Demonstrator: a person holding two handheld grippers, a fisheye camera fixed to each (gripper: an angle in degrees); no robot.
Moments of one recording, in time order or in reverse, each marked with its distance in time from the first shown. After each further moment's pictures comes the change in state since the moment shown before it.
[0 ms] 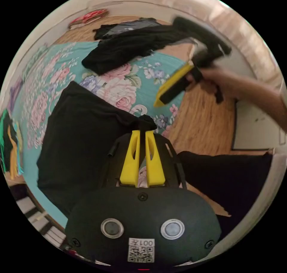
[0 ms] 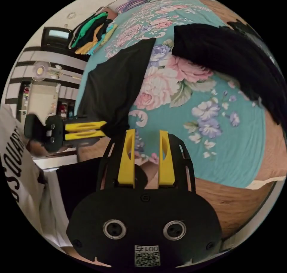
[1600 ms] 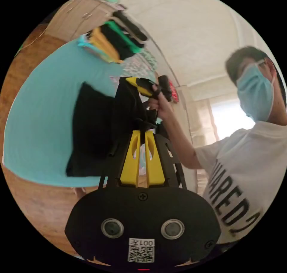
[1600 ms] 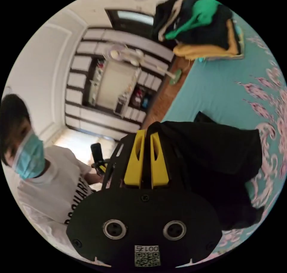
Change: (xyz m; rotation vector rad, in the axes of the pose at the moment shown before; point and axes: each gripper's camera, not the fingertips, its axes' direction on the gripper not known) left arm -0.382 0.400 -0.058 0.766 0.486 -1.024; right arm -0.284 -0.300 0.152 -0.119 -0.705 -0.451
